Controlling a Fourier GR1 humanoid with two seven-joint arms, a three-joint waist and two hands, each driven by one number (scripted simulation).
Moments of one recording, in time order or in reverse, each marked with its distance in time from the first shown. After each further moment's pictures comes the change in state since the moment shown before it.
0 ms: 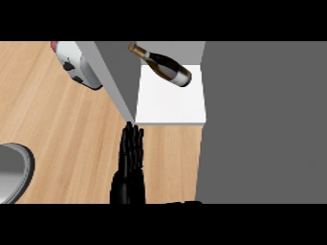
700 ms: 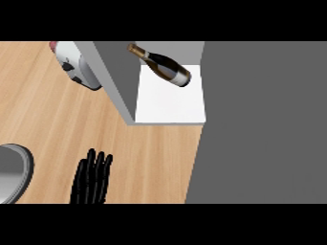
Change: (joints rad) left arm 0.221 0.294 -0.022 -0.333 -0.025 -0.126 0.026; right arm 0.071 -0.016 0.055 0.003 -0.035 0.128 0.010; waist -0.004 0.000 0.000
